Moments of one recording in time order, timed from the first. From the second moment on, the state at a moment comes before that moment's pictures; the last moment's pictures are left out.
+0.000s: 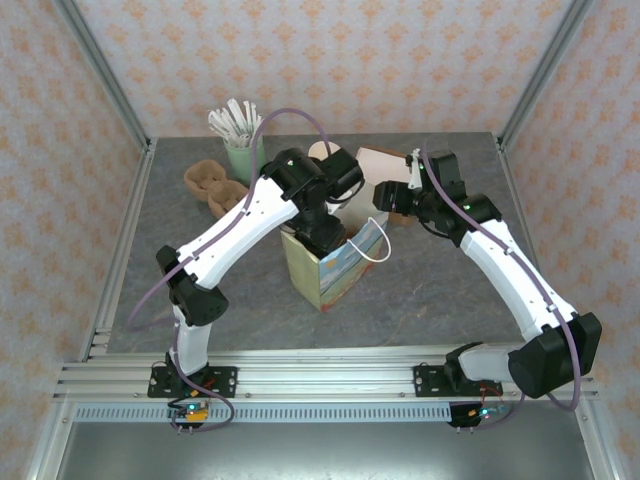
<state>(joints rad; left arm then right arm) -0.81 1.95 2.27 -1.71 -0.11 -0.28 0.36 1.29 1.25 -0.68 -0.12 0.40</state>
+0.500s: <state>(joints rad) -0.81 1.99 2.26 -1.71 -0.10 -0.25 0.36 1.30 1.25 -0.67 -0.13 0.40</state>
